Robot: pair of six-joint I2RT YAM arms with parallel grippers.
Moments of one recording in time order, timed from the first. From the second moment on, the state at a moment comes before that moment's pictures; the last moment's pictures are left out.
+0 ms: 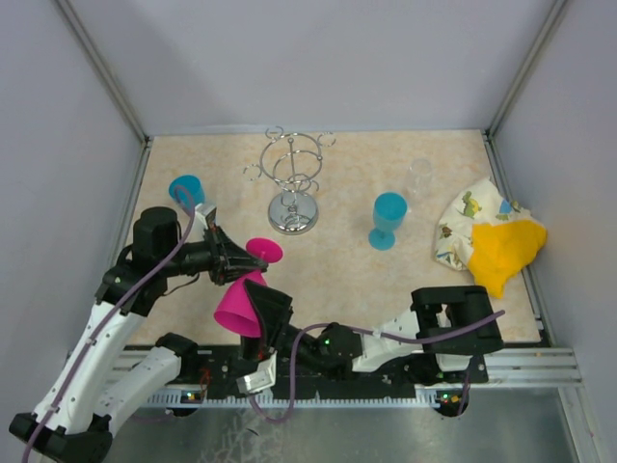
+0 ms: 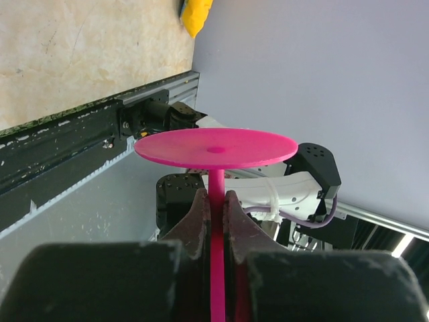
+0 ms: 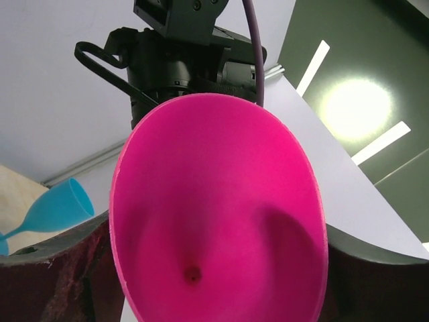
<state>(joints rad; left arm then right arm) -0.40 0.74 0.91 -0.63 0.75 -1.26 1.66 1.68 0.71 1.56 0.37 -1.65</state>
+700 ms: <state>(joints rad) -0.40 0.77 1.09 -0.71 0.56 -1.08 1.67 1.58 0.71 1.56 0.56 -1.56</state>
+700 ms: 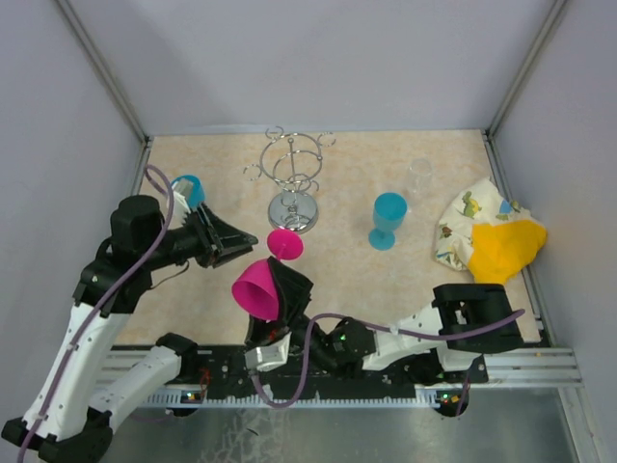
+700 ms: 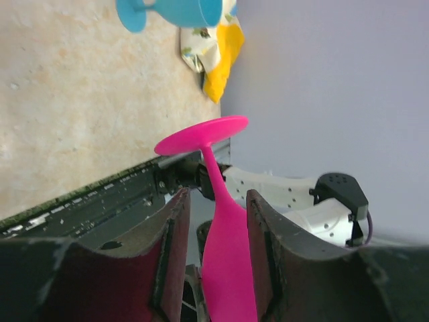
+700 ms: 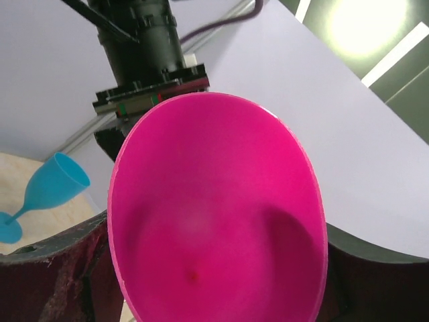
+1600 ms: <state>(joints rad) -0.40 0.70 1.37 -0.90 0.02 -0.73 1.39 1.35 0.56 0.96 0.77 -0.52</state>
